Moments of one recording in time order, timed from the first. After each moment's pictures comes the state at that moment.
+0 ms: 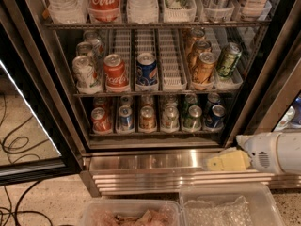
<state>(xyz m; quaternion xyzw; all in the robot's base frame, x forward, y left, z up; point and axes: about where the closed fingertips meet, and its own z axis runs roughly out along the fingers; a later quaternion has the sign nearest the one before) 0.433 -0.200 0.757 -0.25 0.88 0.24 0.33</state>
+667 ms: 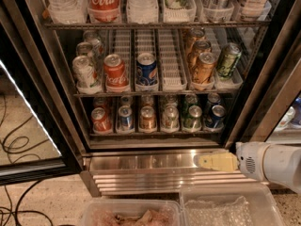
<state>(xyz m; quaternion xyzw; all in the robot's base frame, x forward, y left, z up) 0.445 -0.197 0.729 -0.15 0.89 0.22 0.36</state>
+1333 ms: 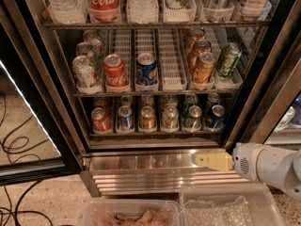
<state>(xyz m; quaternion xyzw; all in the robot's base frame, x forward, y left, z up) 0.451 -0.196 0.724 -0.12 0.90 0.20 0.38</state>
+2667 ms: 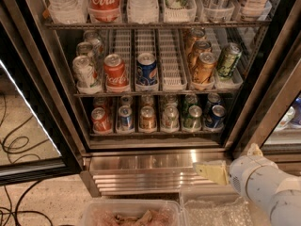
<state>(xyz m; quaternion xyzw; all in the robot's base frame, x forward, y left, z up) 0.428 -0.210 0.741 -0.14 0.88 0.01 0.45</state>
